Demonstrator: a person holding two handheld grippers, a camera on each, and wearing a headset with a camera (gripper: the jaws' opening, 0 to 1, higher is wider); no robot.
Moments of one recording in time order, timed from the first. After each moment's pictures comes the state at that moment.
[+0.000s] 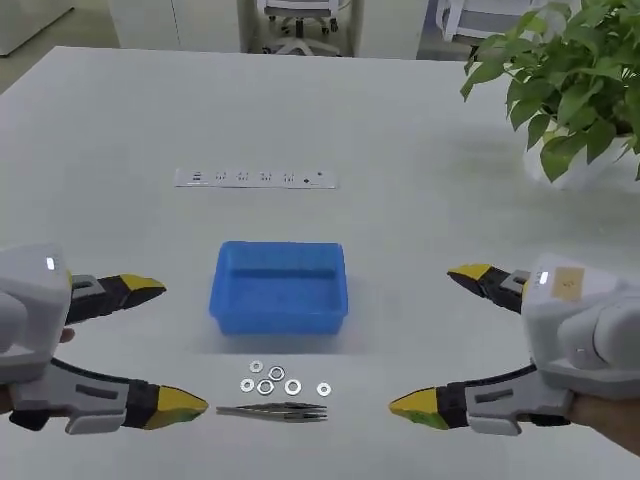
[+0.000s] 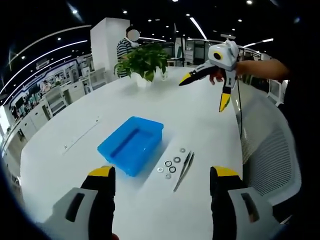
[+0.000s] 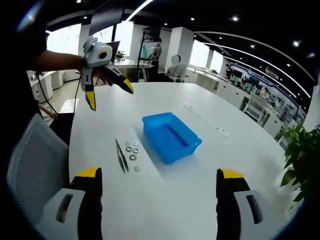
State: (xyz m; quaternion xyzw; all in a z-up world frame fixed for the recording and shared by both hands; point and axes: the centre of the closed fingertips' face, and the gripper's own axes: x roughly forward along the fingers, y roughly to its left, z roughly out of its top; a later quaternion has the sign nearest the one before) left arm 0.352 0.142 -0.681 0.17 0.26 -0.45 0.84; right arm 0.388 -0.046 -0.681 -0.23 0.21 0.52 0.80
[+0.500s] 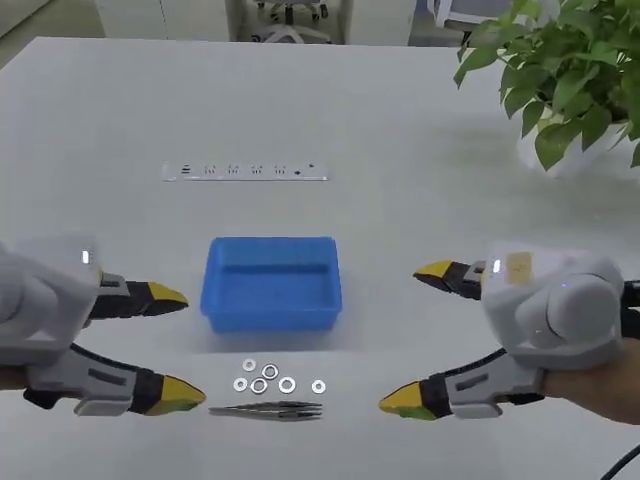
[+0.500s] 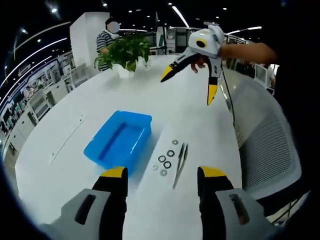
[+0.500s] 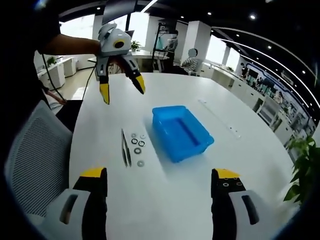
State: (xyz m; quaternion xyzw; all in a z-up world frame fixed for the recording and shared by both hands) left arm 0.354 0.127 -0.703 0.21 0.29 -0.51 0.78; right arm 0.390 -0.031 -0.704 -0.28 0.23 0.57 0.74
